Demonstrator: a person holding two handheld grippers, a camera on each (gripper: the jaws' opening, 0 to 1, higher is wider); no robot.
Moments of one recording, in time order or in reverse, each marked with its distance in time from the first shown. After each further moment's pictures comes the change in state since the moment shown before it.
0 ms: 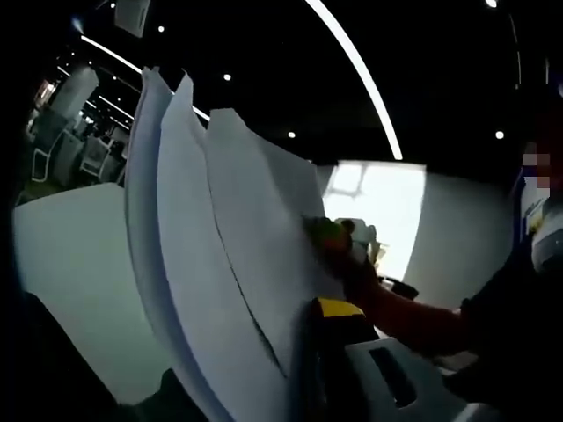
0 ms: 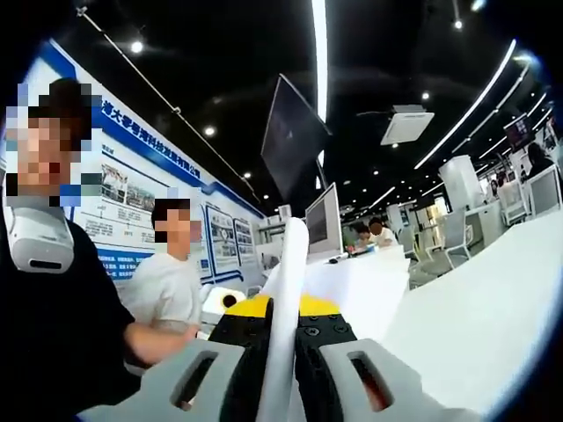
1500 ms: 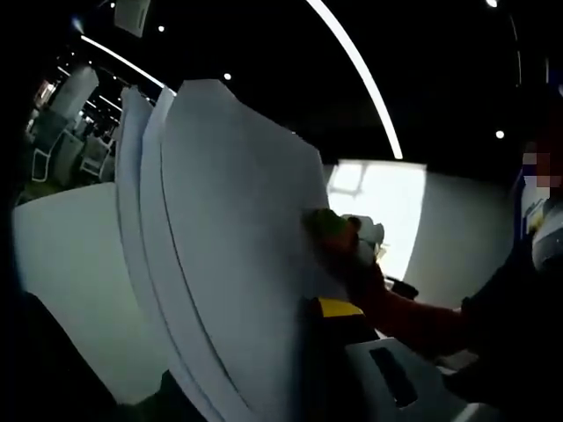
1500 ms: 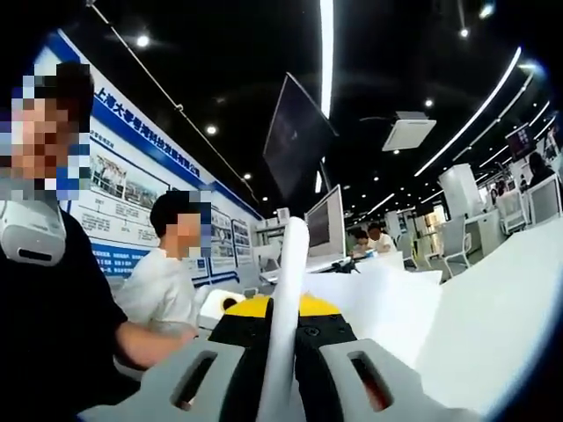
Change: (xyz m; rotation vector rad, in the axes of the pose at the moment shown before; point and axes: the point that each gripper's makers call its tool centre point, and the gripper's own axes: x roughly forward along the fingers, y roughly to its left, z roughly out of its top) left arm 0.001 0.002 0.000 -0.001 0.004 0.002; right arm 0.020 0.009 -0.005 -0.038 -0.015 -0.009
